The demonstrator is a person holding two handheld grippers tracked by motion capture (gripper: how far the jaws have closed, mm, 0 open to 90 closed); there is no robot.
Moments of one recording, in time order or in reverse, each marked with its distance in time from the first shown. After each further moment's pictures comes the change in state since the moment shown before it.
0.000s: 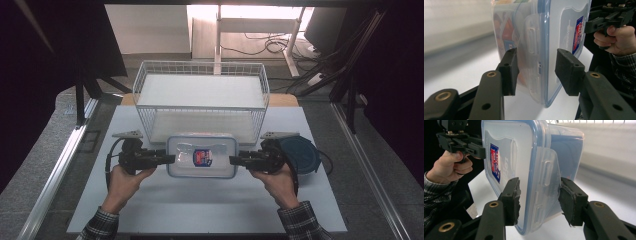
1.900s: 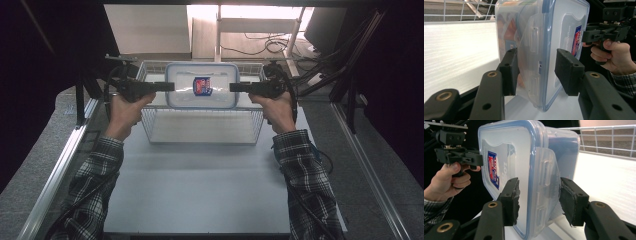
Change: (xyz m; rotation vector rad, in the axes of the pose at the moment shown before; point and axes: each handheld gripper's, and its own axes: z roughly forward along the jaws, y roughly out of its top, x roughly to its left) left arm 0.032 0.168 -0.019 -0.126 0.025 -0.040; right arm -0.034 0.178 -0.005 -0.104 -0.022 -0.001
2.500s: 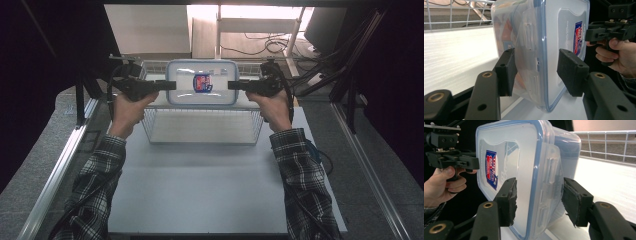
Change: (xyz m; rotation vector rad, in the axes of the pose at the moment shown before) left arm 0.002 0.002 0.007 -0.017 0.034 0.042; right arm -0.001 0.003 0.009 -0.015 -0.044 -0.004
